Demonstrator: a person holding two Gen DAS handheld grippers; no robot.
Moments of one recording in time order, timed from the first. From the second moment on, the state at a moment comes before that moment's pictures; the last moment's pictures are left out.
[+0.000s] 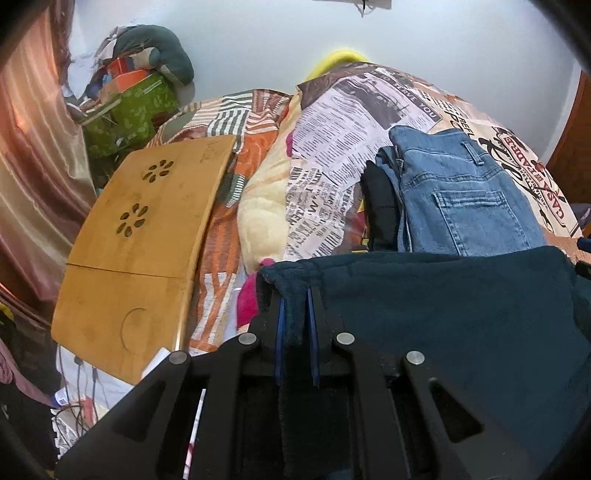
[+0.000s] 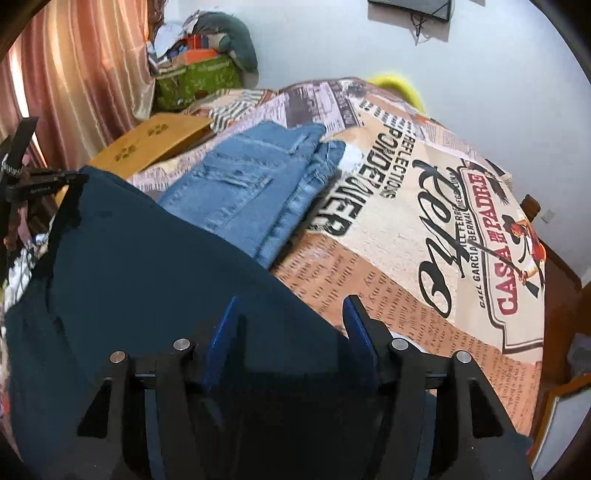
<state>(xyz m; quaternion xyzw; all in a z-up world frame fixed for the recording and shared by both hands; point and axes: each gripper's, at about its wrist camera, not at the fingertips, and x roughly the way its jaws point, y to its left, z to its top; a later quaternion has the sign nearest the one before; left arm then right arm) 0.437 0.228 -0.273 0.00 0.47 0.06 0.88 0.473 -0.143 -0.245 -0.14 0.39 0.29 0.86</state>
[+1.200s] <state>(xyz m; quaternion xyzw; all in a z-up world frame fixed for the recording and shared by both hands) 0.357 0.223 -0.194 -0.04 0.42 0.04 0.90 0.410 -0.154 -0.191 -0.11 0.33 0.28 0.90</state>
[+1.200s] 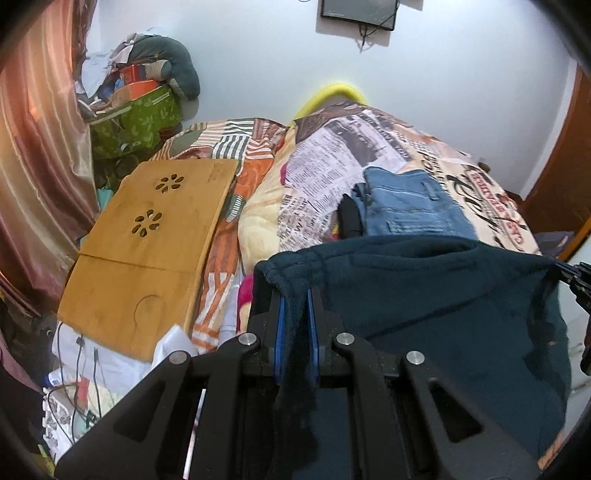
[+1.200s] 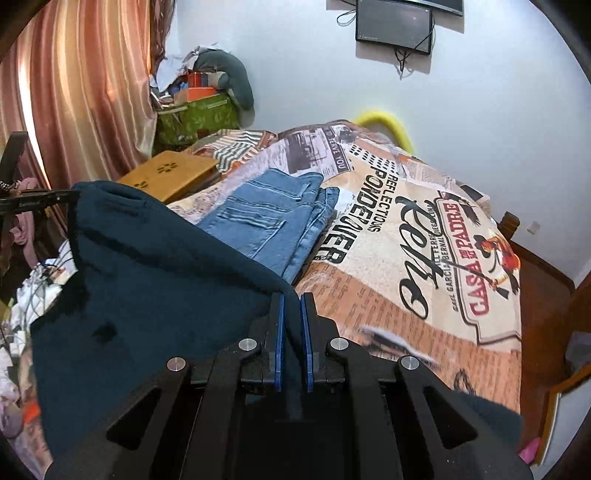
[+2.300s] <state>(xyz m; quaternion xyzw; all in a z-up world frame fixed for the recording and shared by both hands) 0.172 0.245 -0.250 -0.10 0.47 0.09 0.87 0.239 -0.182 -0.233 -0.01 0.40 0.32 0.86</state>
